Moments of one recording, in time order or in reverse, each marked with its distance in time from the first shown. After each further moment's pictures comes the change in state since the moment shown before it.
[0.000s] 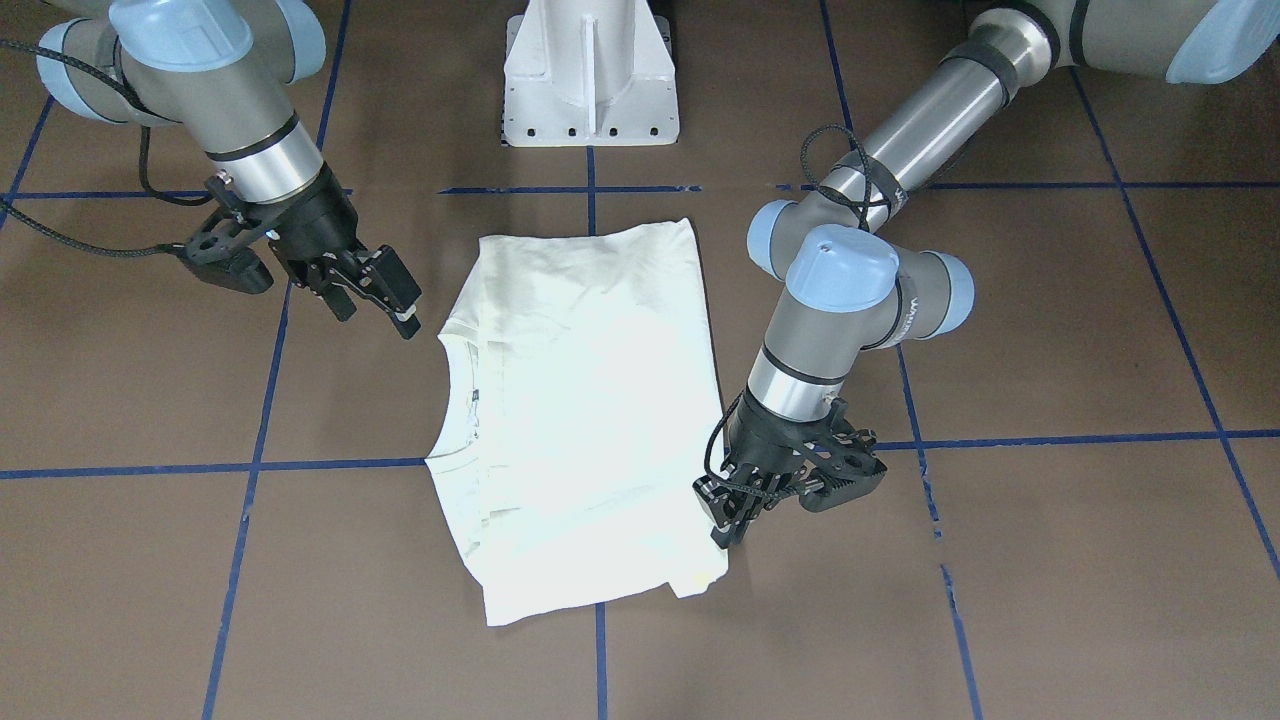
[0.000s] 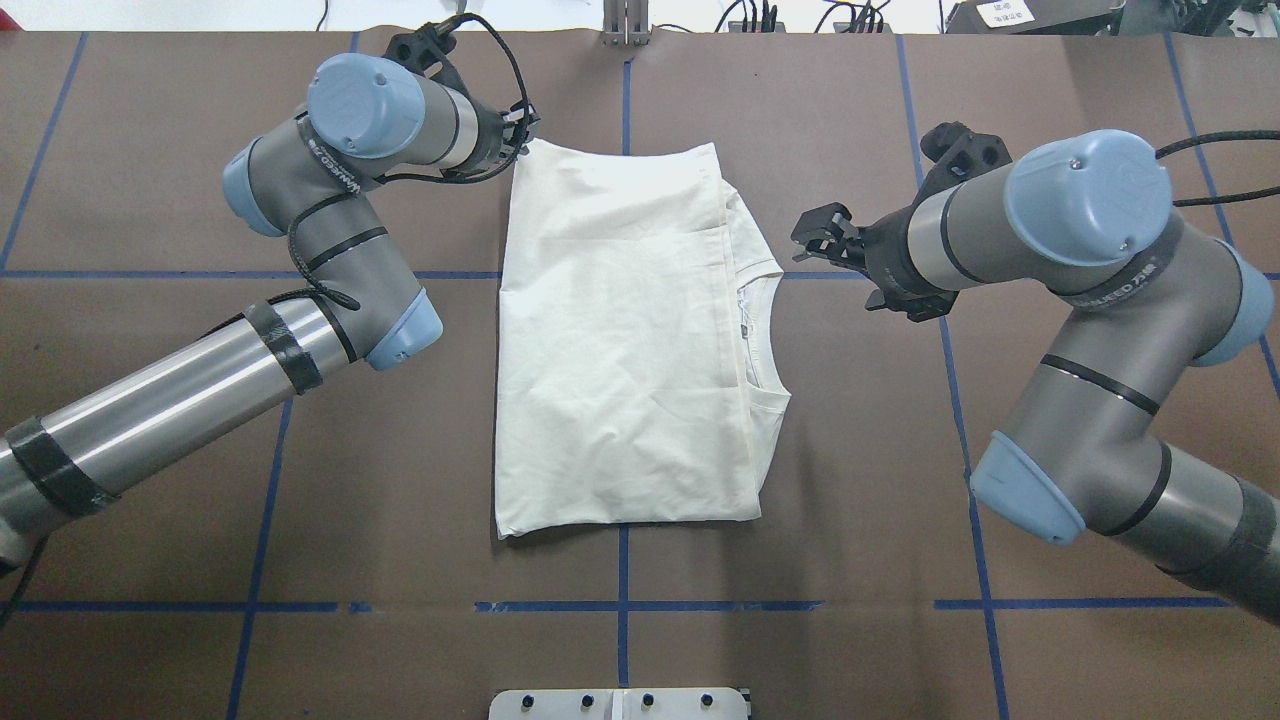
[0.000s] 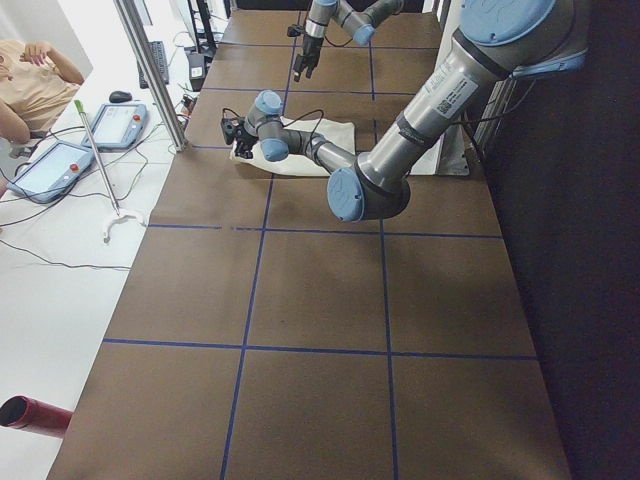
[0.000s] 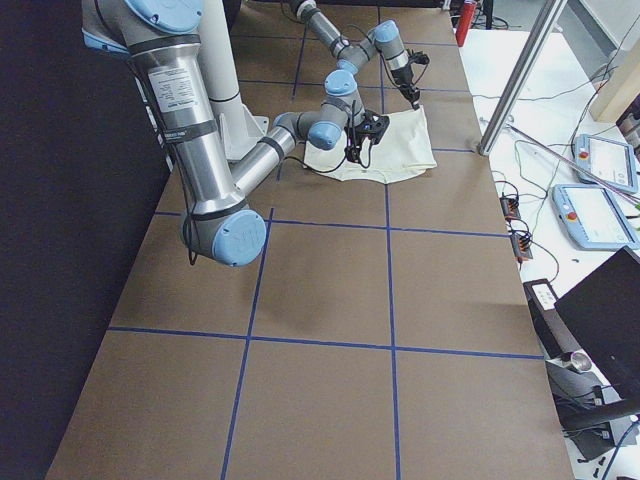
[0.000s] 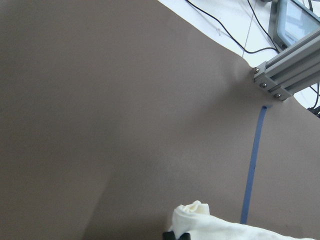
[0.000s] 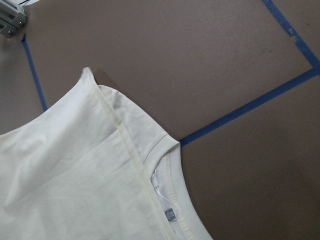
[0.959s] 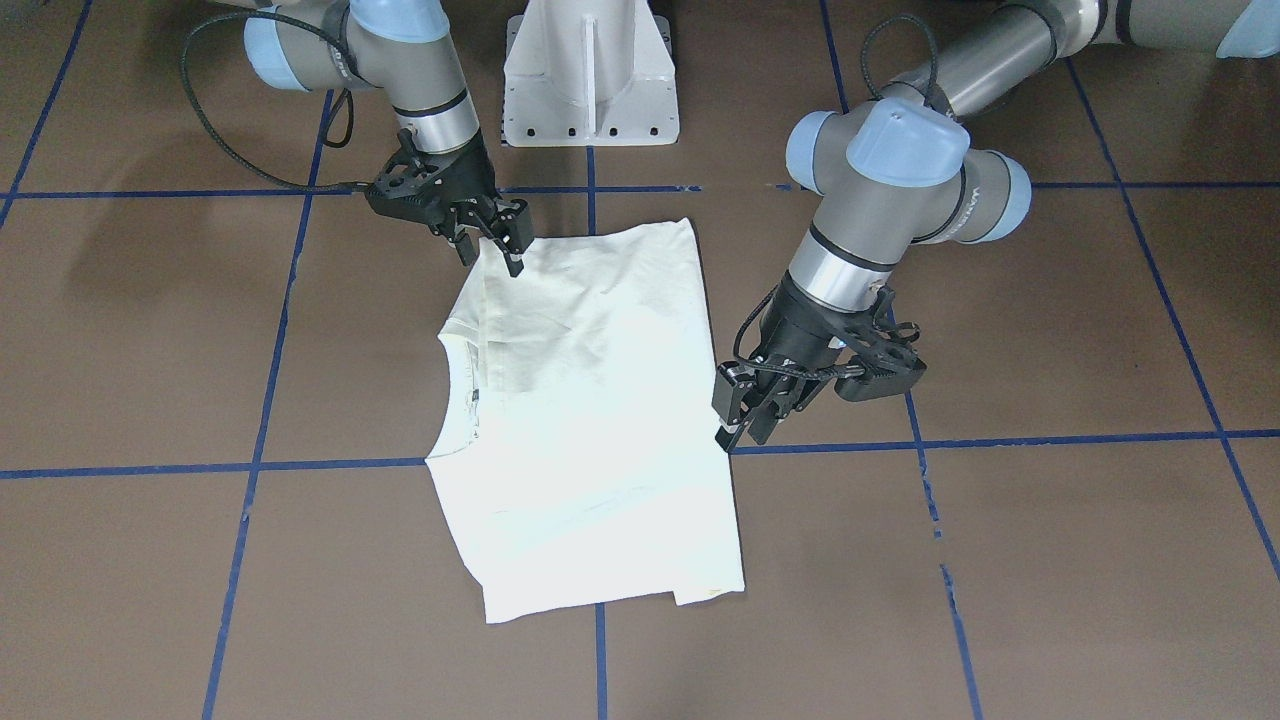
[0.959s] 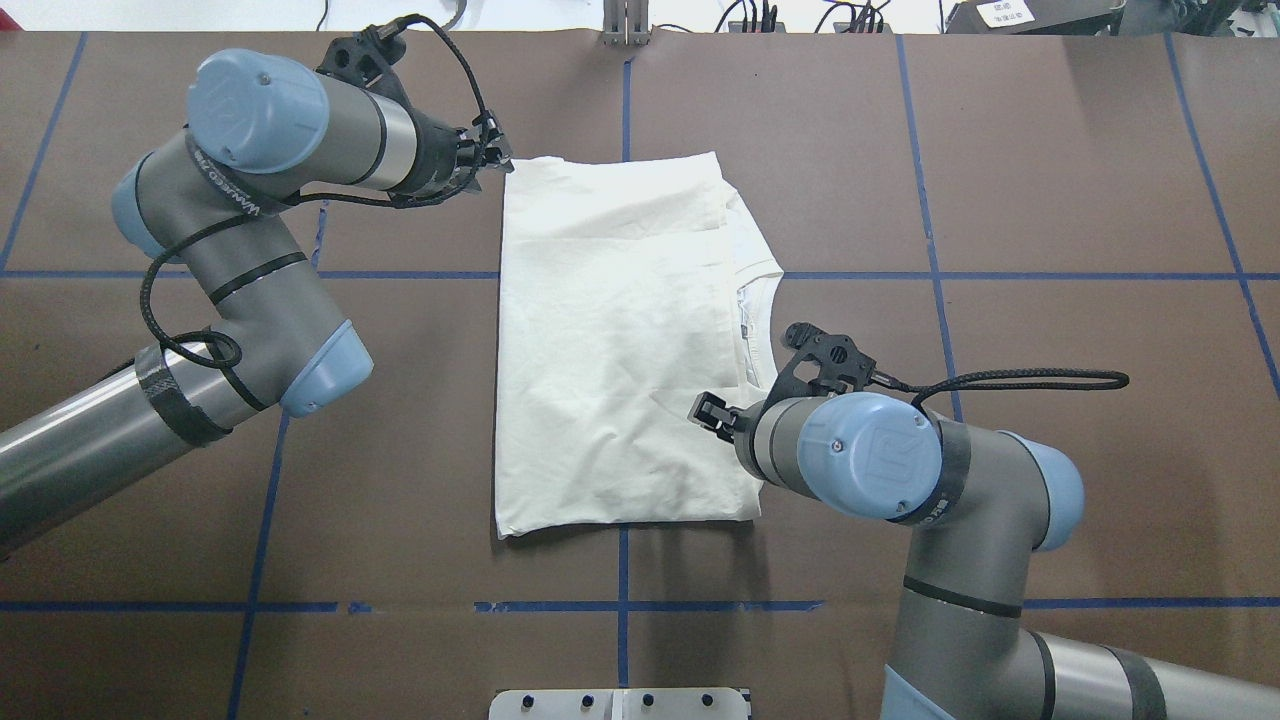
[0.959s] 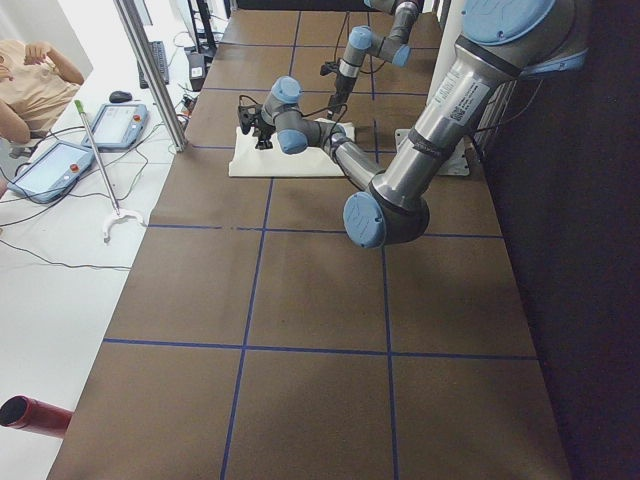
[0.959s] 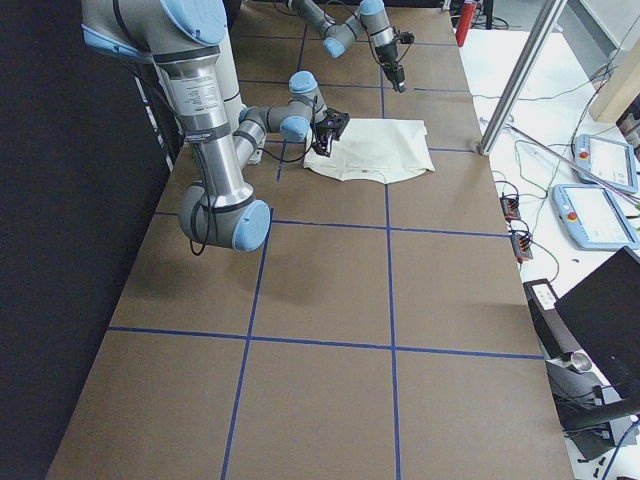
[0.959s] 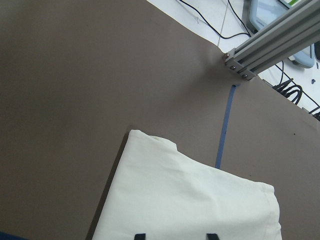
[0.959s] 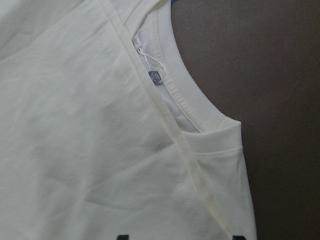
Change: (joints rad) left arm -0.002 0.181 -0.377 0.146 -0.093 0.001; right arm -0.365 0.028 0.001 -0.114 -0.302 0.150
